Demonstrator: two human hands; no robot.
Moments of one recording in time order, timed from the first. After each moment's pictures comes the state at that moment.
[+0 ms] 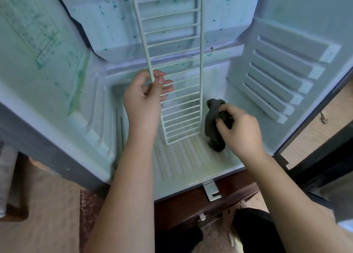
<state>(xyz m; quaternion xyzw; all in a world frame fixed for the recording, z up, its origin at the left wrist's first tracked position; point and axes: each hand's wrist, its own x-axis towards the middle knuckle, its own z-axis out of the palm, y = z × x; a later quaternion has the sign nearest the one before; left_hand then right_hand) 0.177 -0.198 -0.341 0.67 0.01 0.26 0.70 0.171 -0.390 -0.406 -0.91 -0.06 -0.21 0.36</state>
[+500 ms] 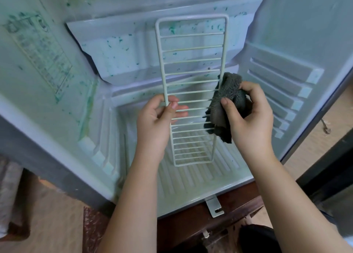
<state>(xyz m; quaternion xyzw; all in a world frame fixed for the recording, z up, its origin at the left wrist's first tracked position) 0.163 -0.209 -0.333 0.68 -0.01 0.16 0.71 0.165 -0.377 -0.339 -0.73 -0.05 -0.30 0.61</state>
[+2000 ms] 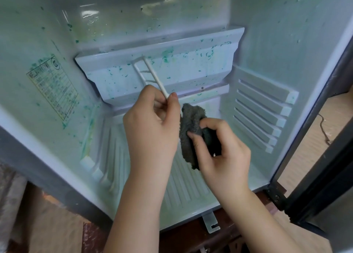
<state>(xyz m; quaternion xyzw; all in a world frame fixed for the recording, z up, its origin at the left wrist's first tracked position) 0.127 -0.236 -0.265 0.80 -0.02 0.43 0.43 0.121 -0.346 -0.331 -0.74 -0.16 -0.44 0.49</state>
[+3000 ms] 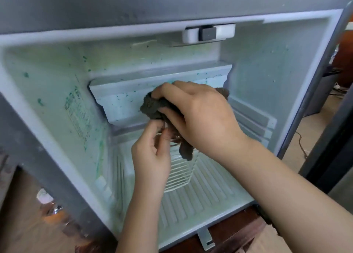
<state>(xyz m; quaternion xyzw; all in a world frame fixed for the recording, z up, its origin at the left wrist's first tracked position) 0.135 -0.221 -0.288 0.73 -0.11 0.35 0.58 0.147 -0.332 -0.202 -0.80 -0.35 -0.44 0.20</state>
